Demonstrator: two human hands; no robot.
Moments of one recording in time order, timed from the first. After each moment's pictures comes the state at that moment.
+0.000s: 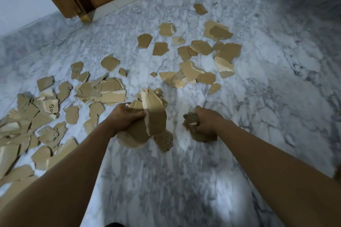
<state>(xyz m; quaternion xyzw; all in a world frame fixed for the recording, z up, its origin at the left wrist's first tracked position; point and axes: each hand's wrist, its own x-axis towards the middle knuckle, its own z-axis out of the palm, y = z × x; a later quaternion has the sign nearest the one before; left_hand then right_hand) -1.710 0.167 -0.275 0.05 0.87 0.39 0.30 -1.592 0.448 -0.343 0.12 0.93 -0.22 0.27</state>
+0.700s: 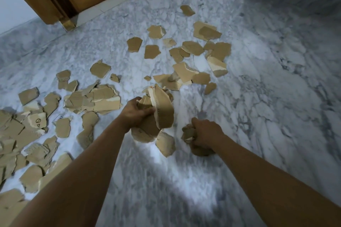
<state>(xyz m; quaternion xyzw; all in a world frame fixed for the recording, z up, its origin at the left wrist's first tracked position) -1.742 0.201 -0.302 0.09 0.84 0.44 0.32 -1.565 0.410 -0.356 0.17 0.94 -0.18 0.23</state>
